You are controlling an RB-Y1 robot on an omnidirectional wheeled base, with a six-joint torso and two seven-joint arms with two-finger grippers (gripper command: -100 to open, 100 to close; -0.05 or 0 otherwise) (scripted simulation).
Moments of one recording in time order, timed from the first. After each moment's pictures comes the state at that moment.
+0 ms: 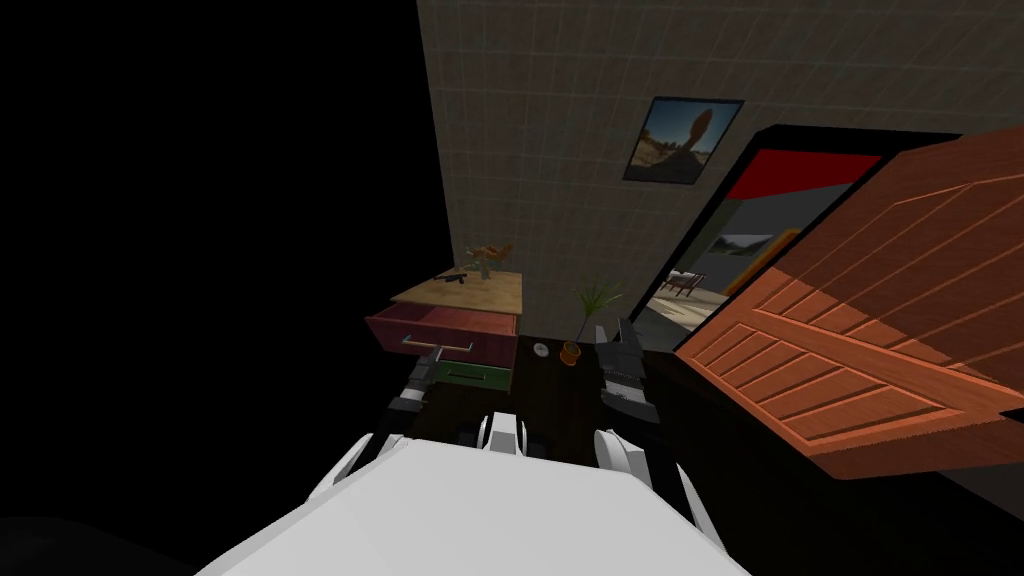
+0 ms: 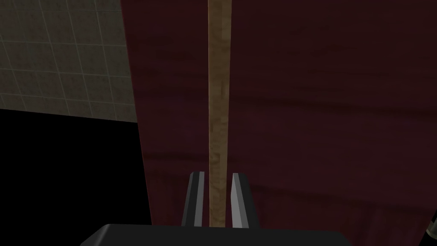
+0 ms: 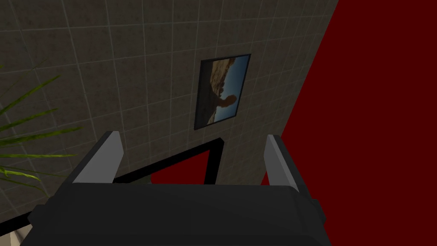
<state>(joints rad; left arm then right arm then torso) 0.44 0.25 -0.03 -1.56 0.07 -0.66 0.14 0.53 -0.01 0.03 -2.32 0.04 -0.38 -0.05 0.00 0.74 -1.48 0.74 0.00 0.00</state>
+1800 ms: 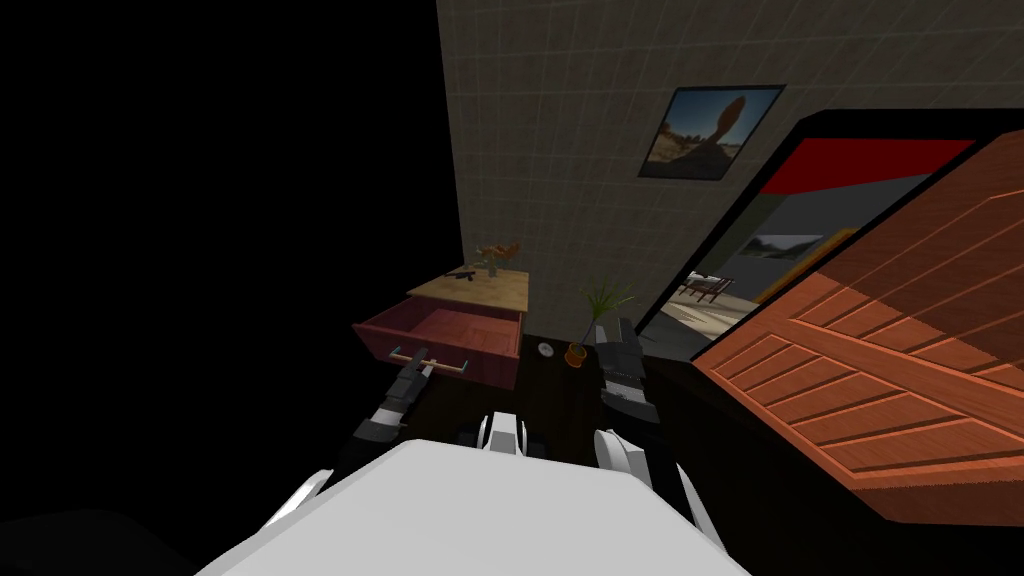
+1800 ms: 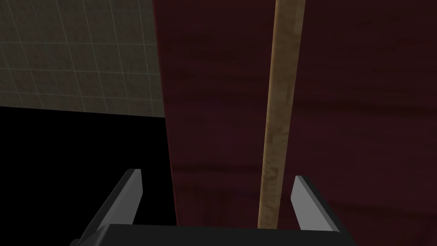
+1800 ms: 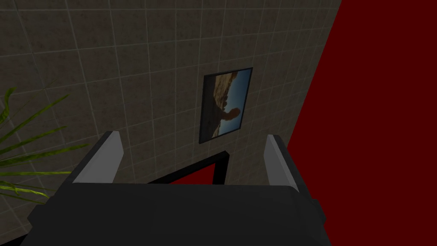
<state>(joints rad) 0.68 0.25 0.02 -1.83 -0.12 -0.64 0.33 0.53 -0.01 0.03 -2.32 0.04 -0.38 -0.05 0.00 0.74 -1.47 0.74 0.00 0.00</state>
